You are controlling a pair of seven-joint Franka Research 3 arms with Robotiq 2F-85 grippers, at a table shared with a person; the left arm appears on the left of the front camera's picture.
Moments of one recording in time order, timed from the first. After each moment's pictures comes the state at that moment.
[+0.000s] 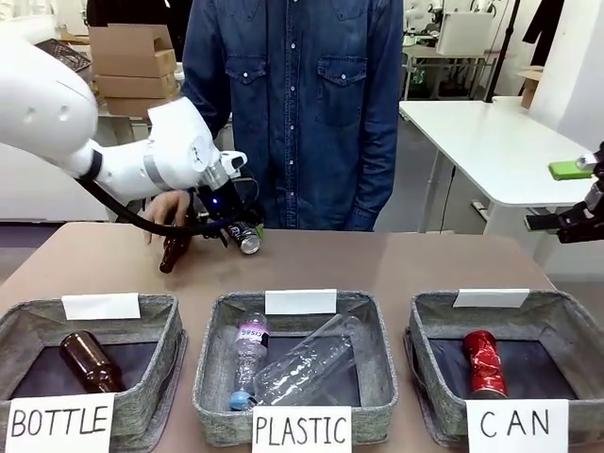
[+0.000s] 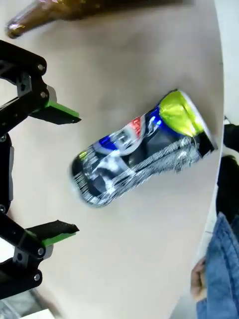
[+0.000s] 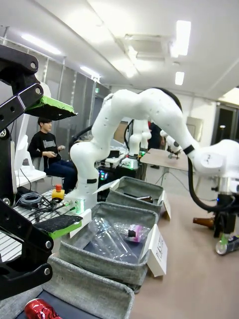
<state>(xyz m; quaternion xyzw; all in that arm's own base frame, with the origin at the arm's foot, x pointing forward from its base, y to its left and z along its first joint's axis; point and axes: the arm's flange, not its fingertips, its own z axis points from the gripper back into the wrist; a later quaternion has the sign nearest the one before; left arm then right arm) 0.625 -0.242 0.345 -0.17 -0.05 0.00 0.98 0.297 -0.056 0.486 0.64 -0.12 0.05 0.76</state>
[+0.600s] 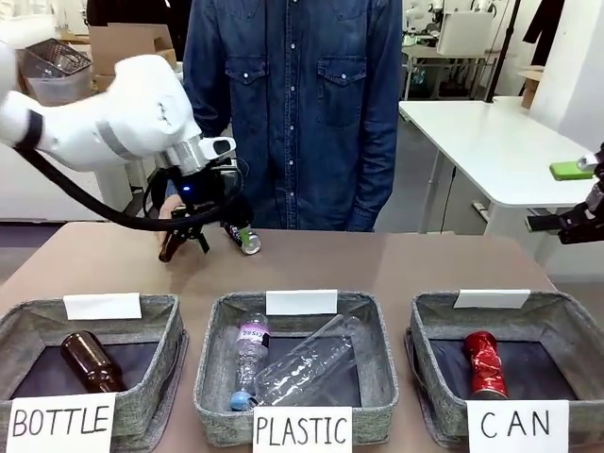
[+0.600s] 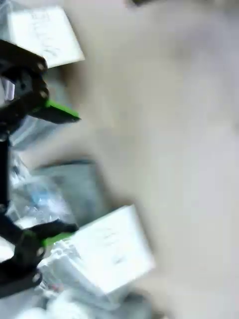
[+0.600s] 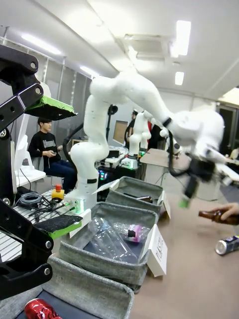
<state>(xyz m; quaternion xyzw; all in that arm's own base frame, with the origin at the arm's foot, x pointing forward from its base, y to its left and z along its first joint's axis) 0.489 -0.216 0.435 -0.19 0.06 -0.17 0.97 0.297 -0.057 0.487 0.64 -0.12 0.05 0.76</state>
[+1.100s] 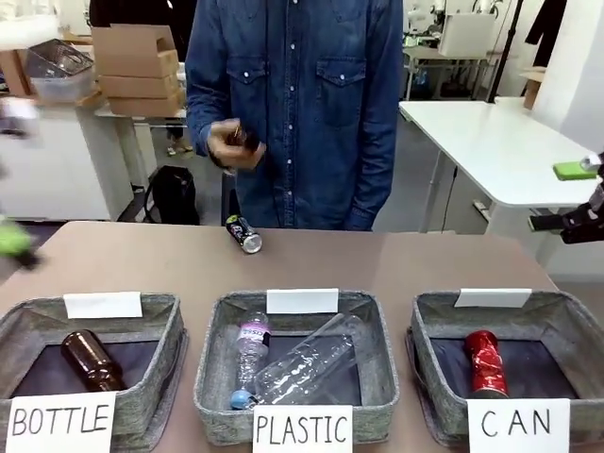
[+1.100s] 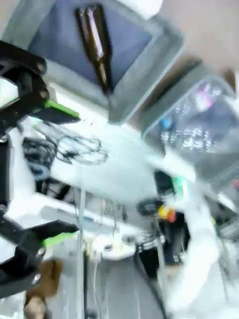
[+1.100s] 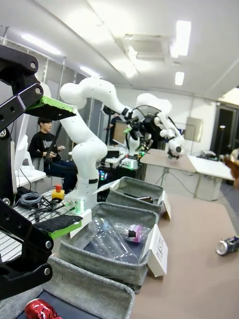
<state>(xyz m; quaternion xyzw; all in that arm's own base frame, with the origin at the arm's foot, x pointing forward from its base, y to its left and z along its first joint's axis) 0.270 0.027 0.525 -0.48 -0.04 -0.36 0.80 0.297 -0.057 0.486 0.64 -0.12 0.05 0.75</state>
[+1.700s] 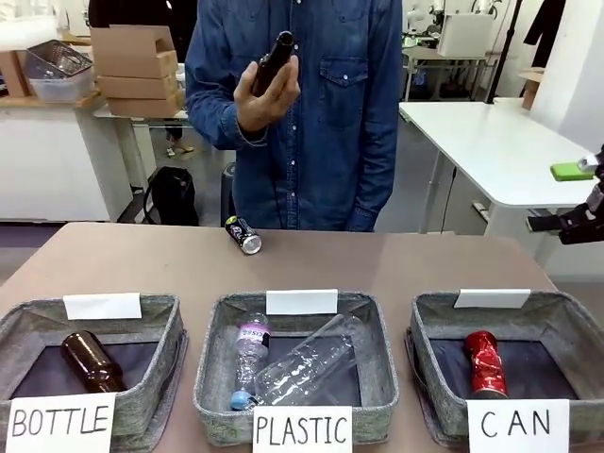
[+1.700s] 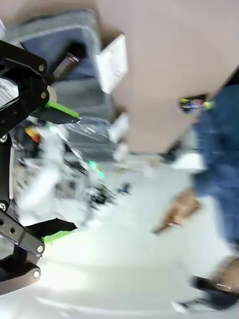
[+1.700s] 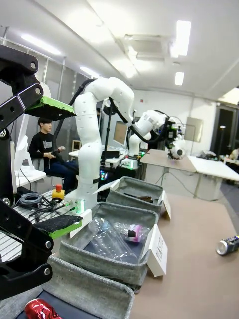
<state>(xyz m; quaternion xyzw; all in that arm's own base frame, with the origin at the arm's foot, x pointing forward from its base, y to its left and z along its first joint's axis) 0.347 0.251 0.500 -0.63 -0.18 0.11 0.74 0.297 -0.057 0.486 0.64 -0.12 0.05 0.75</state>
